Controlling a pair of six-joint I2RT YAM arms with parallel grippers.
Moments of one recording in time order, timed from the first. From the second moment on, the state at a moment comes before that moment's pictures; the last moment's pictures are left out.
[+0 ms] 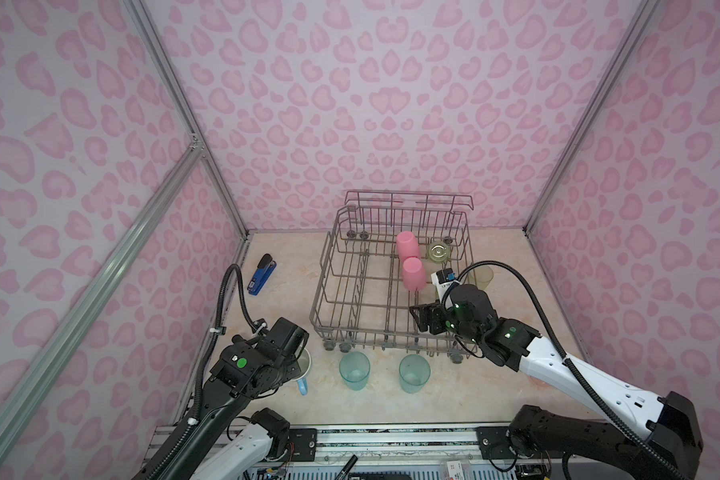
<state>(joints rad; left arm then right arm) -0.53 0.78 0.92 -1.44 -0.33 -0.94 0.74 1.13 0.86 -0.32 0.10 0.43</state>
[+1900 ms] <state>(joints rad) -0.41 1.46 1.41 -0.31 0.28 -1.16 0.52 1.41 1.03 0.33 -0.18 1.42</state>
